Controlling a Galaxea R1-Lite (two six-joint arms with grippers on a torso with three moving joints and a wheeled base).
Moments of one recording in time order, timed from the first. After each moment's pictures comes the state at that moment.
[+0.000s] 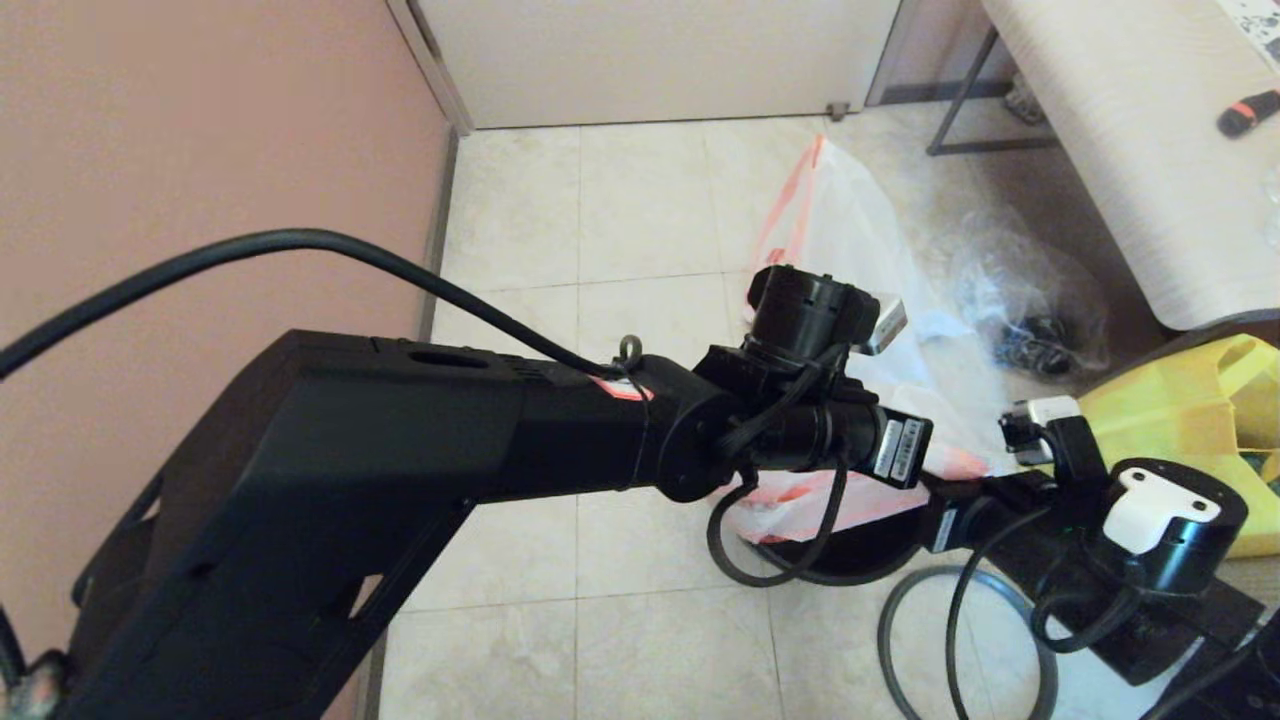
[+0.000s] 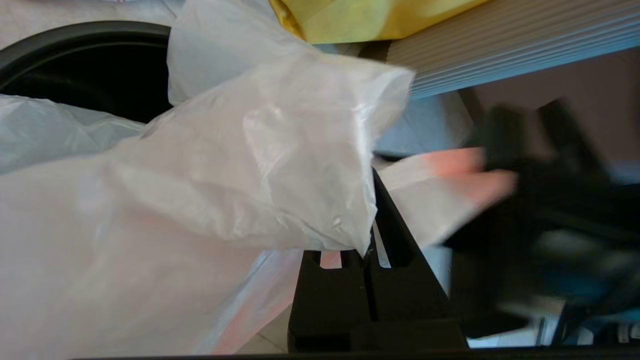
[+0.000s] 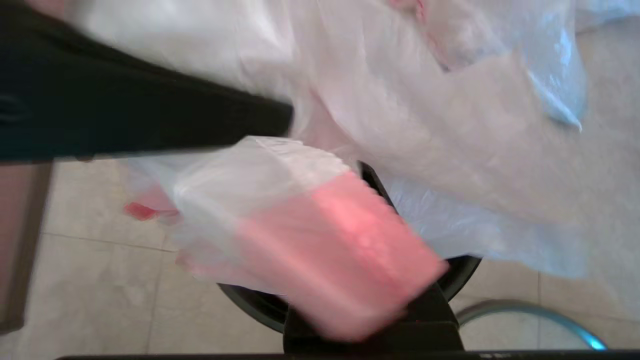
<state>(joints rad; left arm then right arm) -0.93 2.26 -1.85 -0.01 -0.14 -0.11 0.40 1.87 -0.32 -1.49 -0.11 0.09</state>
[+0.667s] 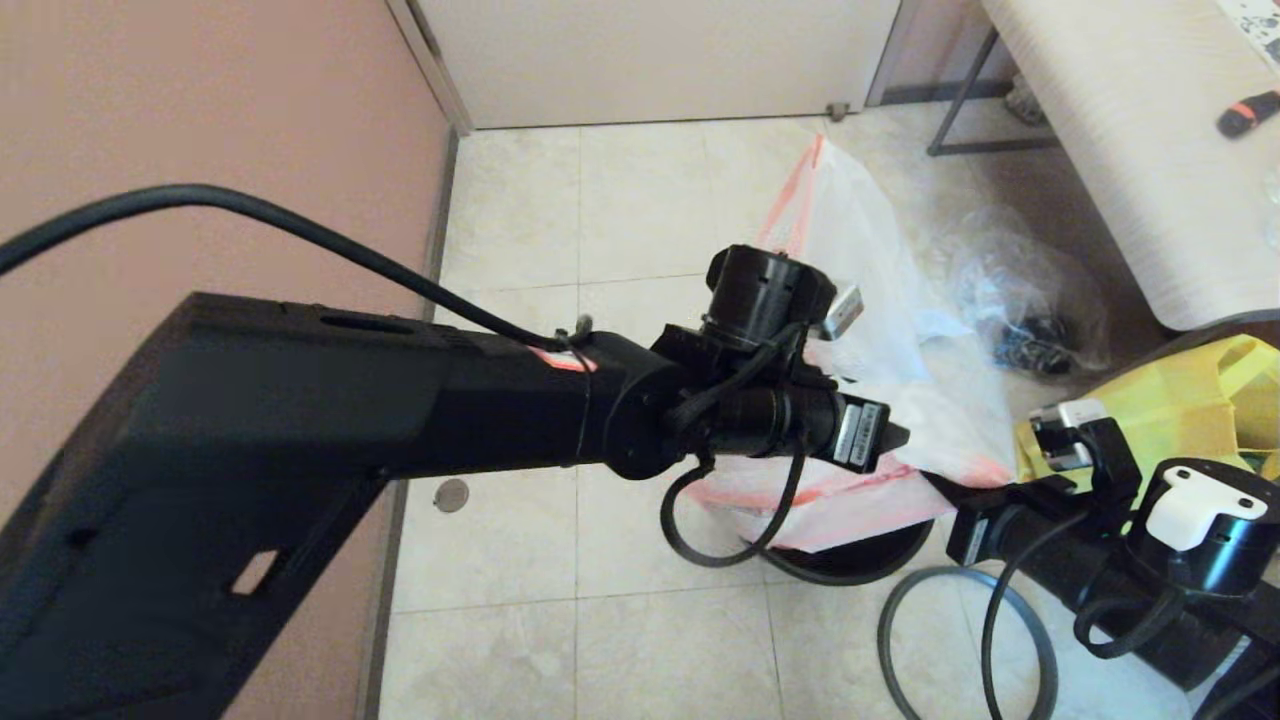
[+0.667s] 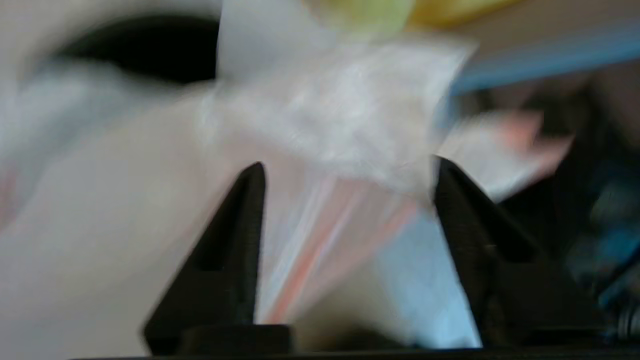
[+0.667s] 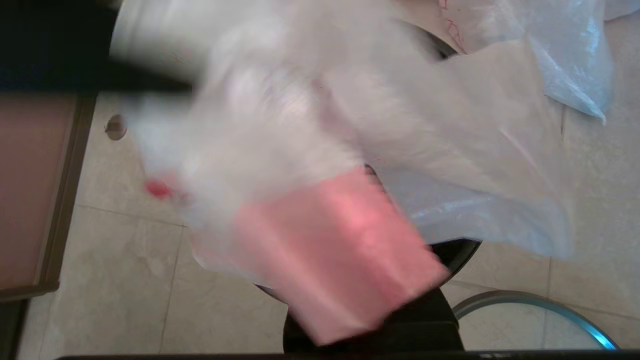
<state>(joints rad) -0.88 2.17 -1.74 0.03 -0.13 -0.12 0.34 1.82 -0.29 -1.45 0.02 0.10</state>
